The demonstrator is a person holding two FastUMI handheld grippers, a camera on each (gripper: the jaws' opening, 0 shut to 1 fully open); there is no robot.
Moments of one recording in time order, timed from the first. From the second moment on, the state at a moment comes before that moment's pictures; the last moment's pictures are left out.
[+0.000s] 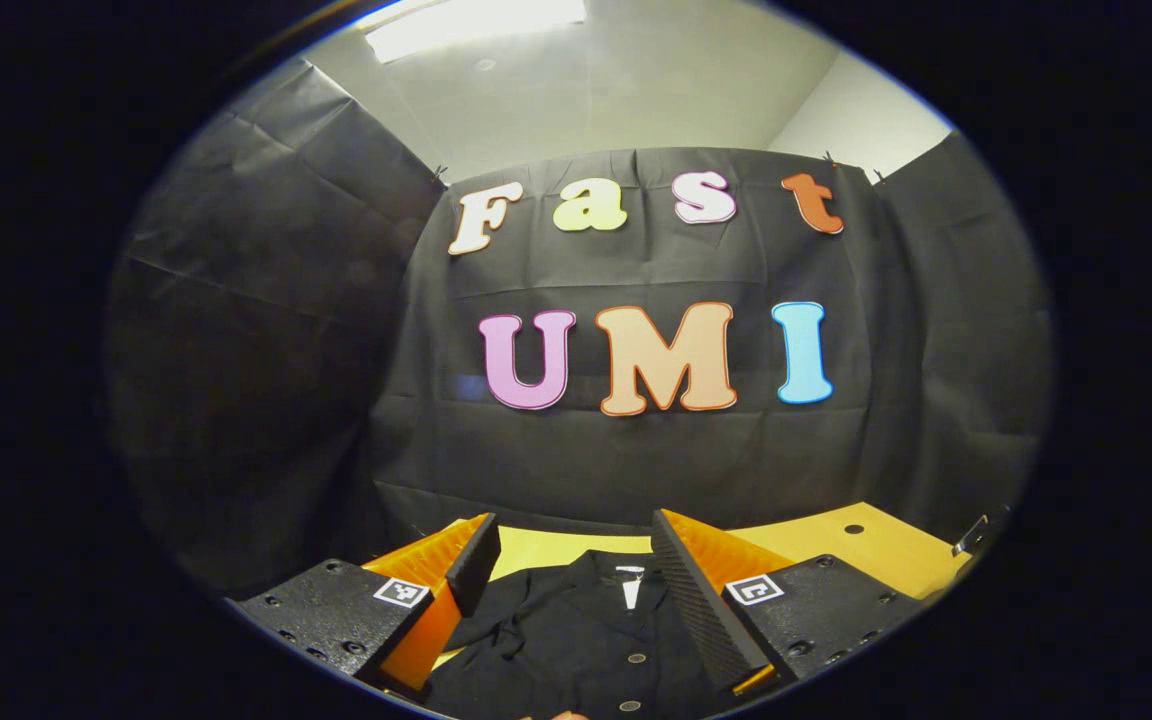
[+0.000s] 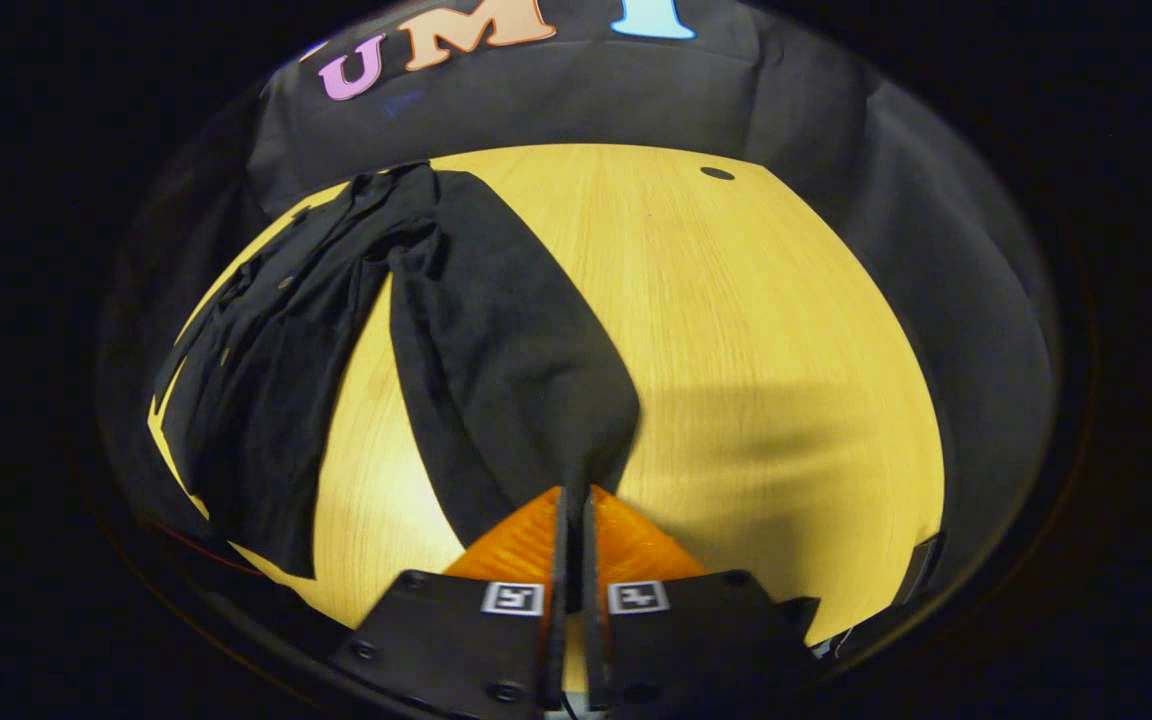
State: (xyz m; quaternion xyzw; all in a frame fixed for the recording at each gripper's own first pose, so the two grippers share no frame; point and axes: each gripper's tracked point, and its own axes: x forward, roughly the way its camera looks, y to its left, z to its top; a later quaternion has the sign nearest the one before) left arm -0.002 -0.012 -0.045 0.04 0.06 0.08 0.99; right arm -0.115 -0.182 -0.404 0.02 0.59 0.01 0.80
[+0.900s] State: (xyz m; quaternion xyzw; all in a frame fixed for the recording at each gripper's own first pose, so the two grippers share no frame) left arm -0.003 0.064 -0.037 0.04 0.05 0.07 0.99; right arm 0.012 -0.095 -0.253 0.11 0.36 -0.02 0.93
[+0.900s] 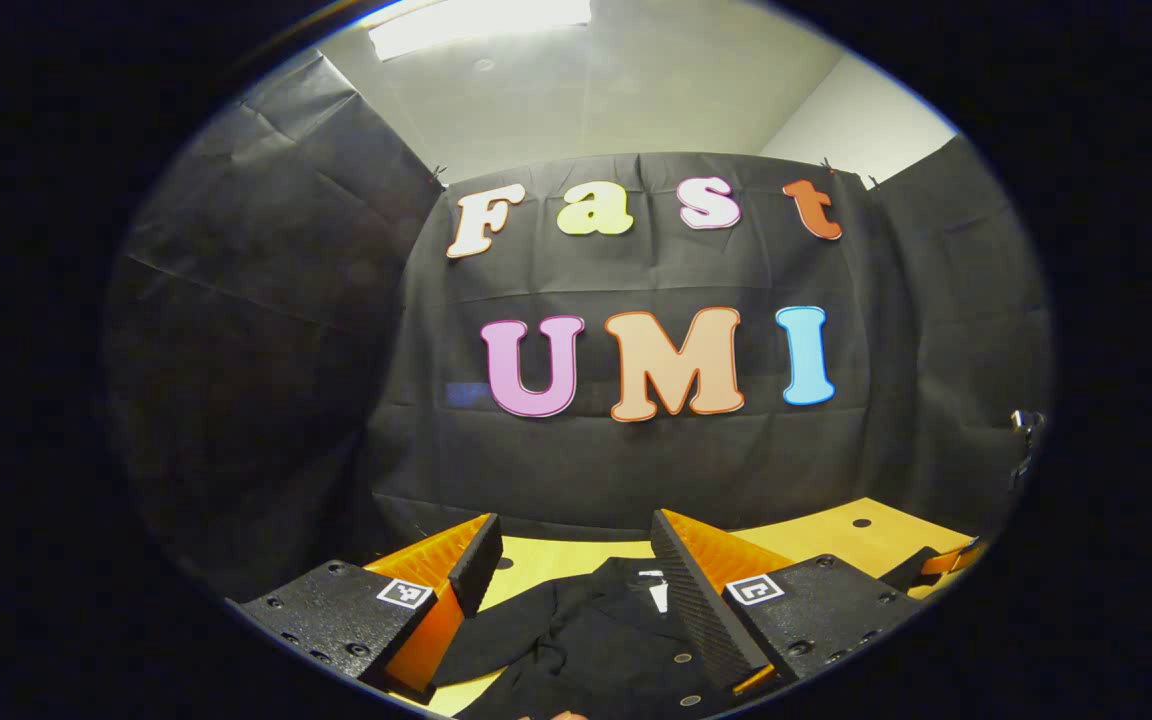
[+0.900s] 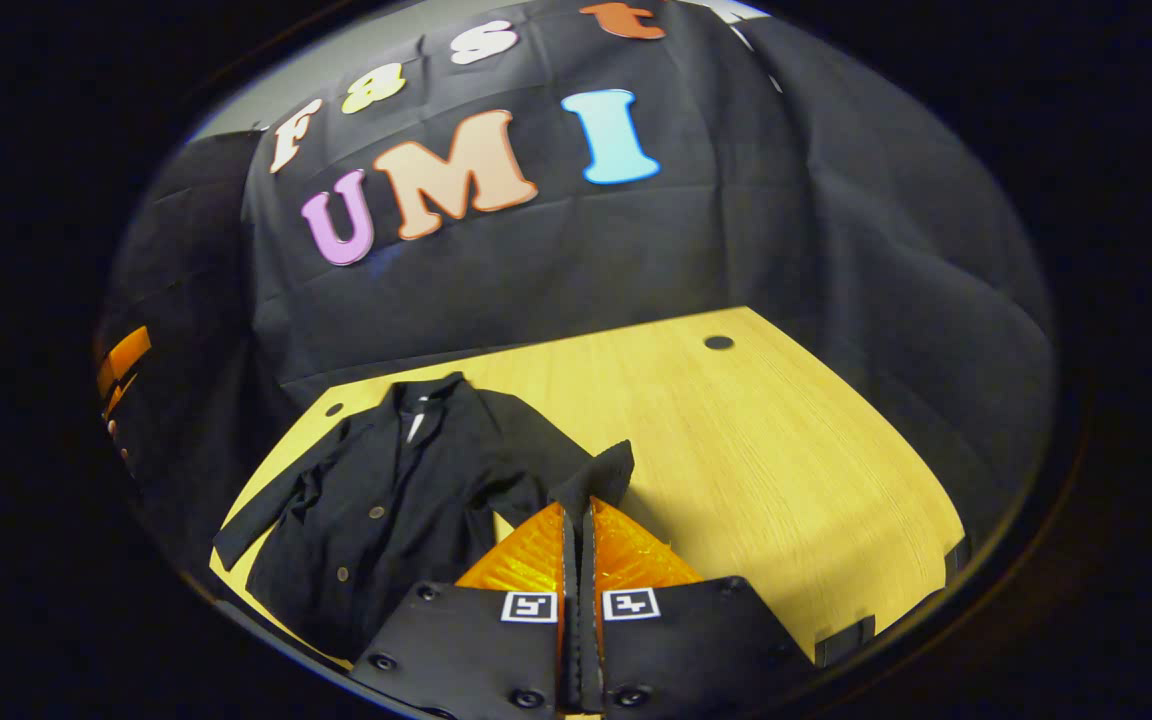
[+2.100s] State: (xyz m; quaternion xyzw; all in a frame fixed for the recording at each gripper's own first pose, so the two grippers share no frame) left arm -0.085 0.232 -0.055 0.03 0.09 0.22 0.97; right arm 0.155 0.172 -0.182 0.07 0.27 0.19 0.94
